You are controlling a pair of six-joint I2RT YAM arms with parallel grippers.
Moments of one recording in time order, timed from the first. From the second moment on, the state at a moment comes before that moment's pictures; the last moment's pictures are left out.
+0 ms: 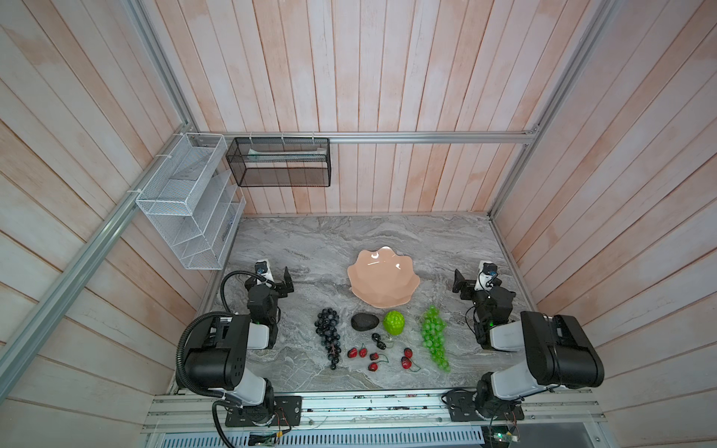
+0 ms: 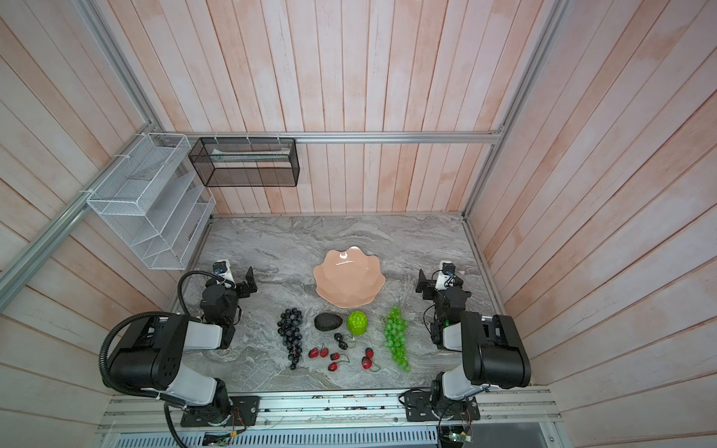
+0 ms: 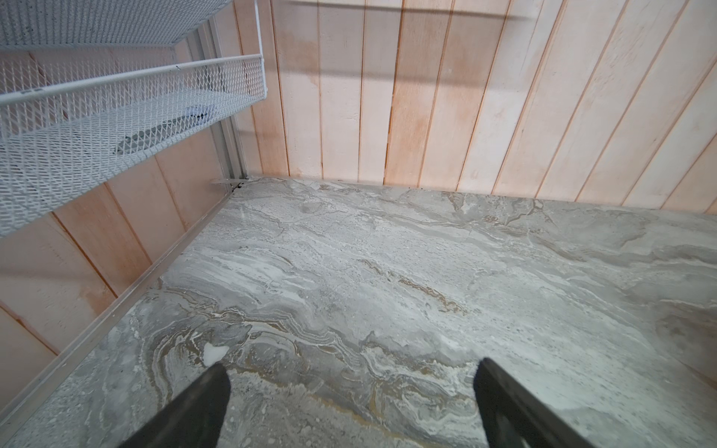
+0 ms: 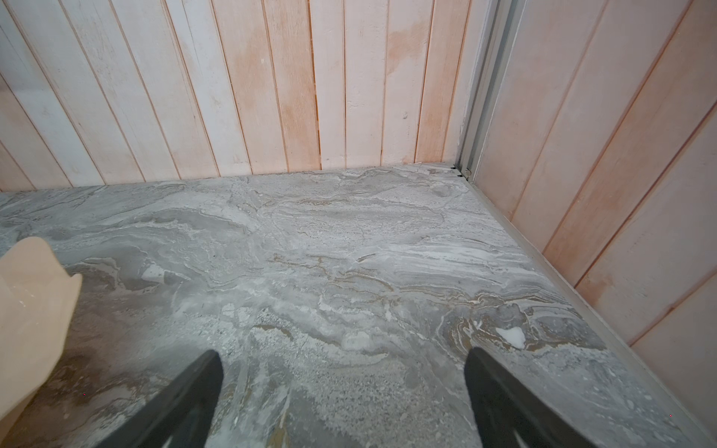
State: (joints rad) left arm 0.01 1.55 0.29 1.09 -0.11 -0.04; right arm -0.09 1.52 0.23 1.14 -0.10 0.04
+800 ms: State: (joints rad) left arm -0.14 1.35 0.89 0.04 -0.32 -0.29; right arm 0.03 1.00 0.59 0.22 -0.19 0.26
